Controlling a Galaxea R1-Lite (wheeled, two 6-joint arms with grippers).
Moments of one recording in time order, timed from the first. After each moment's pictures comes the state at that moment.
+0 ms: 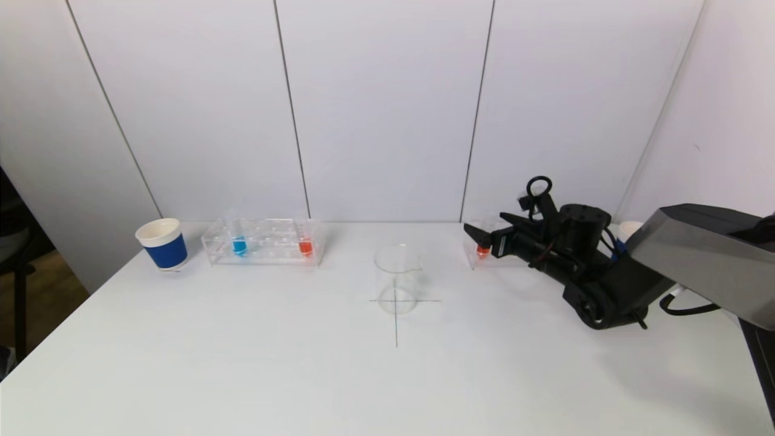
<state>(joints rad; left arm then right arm) 0.00 0.00 0.00 -0.01 0.00 0.01 0.19 2.40 -1.06 -1.26 0.29 0.05</state>
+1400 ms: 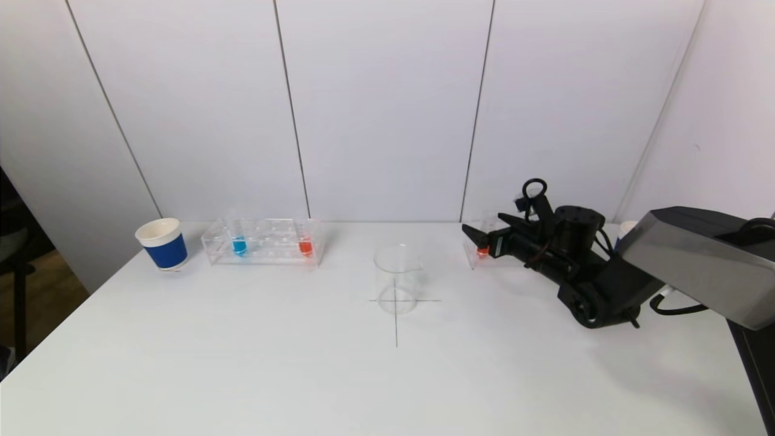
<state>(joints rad) 0.00 0.00 0.00 -0.01 0.00 0.01 0.19 2.43 -1.10 -1.26 0.28 0.05</state>
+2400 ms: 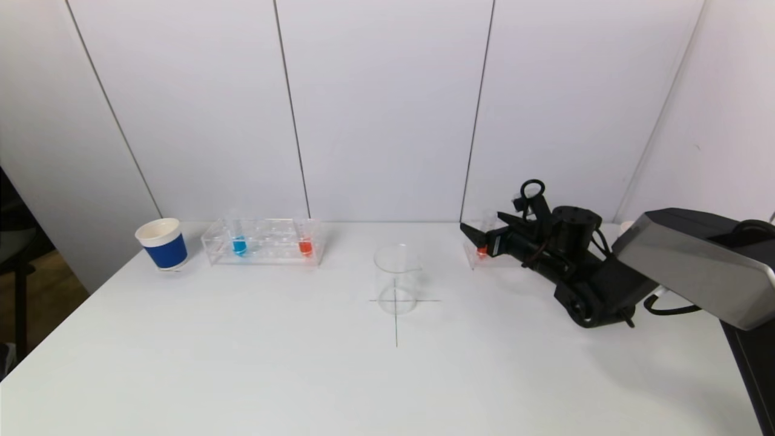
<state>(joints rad) 0.00 0.00 0.00 -0.01 0.00 0.01 0.19 2.45 -1.12 -1.27 0.28 0.05</state>
